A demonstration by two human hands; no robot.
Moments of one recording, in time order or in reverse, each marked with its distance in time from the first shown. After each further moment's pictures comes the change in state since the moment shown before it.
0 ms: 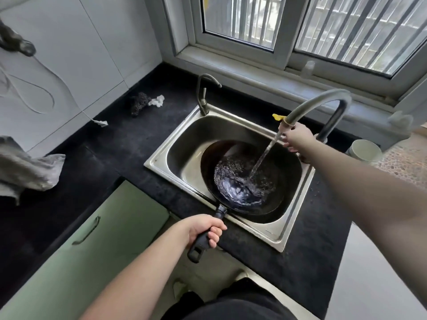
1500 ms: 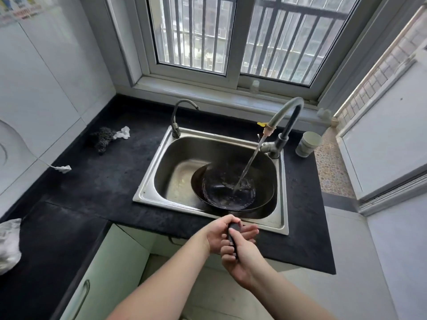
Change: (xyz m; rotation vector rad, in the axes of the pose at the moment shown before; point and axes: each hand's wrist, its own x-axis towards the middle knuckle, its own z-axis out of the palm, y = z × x) left_hand -0.030 0.005 -0.011 -0.071 -0.161 -0.031; right_hand -0.315 -0.017 0.217 1.377 0.035 0.699
